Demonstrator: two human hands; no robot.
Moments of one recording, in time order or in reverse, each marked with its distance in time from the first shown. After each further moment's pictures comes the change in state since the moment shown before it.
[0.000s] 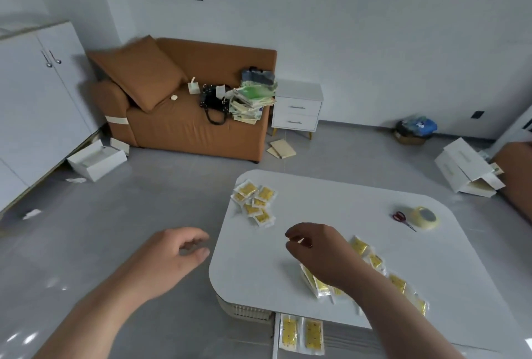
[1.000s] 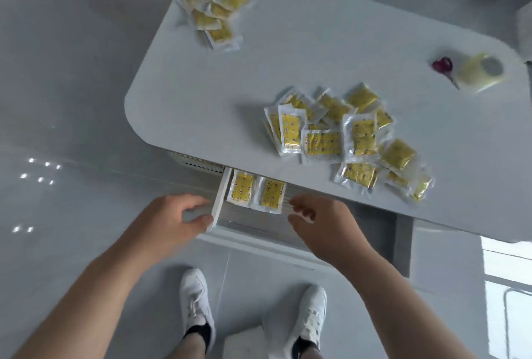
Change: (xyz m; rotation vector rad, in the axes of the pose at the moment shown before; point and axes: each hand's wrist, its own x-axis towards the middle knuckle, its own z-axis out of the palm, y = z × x) left_hand 0.060 -0.134 0.420 0.001 -0.157 -0.336; right_hand -0.008 0.382 0.149 -0.018 -0.232 0.260
